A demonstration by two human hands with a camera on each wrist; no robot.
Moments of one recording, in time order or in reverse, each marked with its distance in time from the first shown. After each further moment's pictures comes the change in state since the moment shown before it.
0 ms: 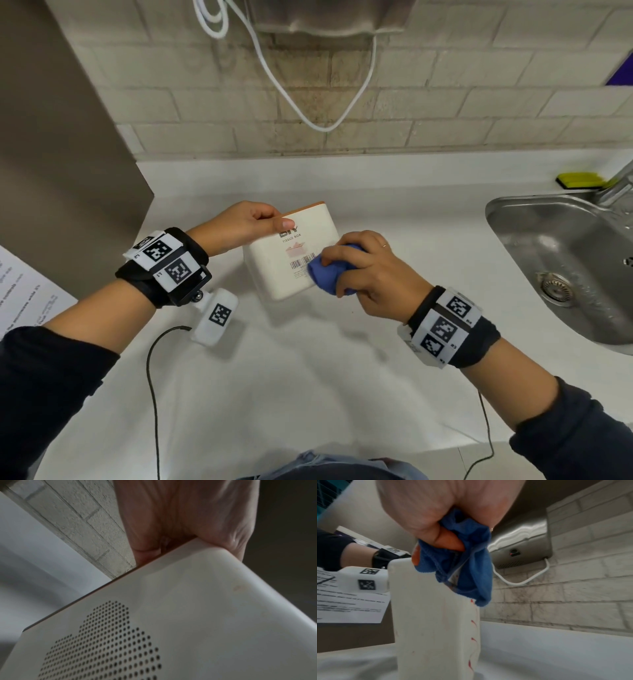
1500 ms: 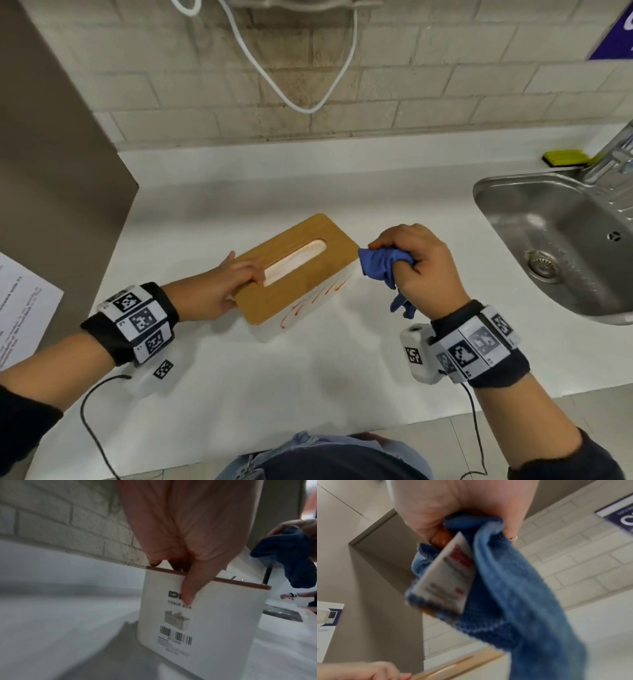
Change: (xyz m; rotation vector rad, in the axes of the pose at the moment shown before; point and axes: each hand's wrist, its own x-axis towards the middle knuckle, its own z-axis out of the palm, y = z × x) left_hand -0.059 -0.085 0.022 0.642 -0.348 0.232; right_hand -0.051 -0.013 -0.029 0.333 0.377 0.586
